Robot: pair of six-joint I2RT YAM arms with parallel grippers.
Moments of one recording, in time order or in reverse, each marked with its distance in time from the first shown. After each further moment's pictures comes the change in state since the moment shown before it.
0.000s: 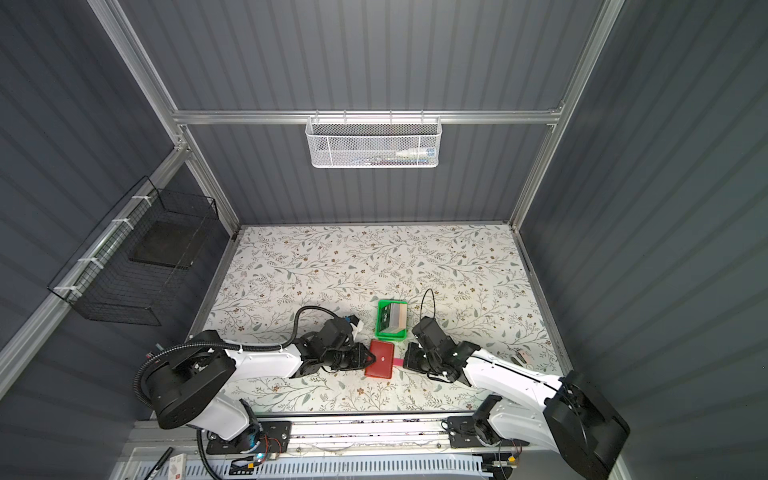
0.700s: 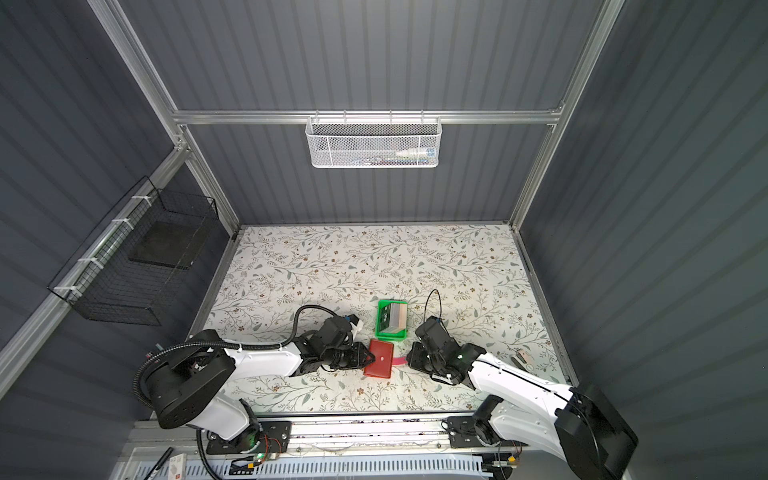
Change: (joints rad) left arm 0.013 0.000 0.011 -0.027 0.012 0.023; right arm -0.015 -0.085 -0.027 -0.048 0.058 0.030
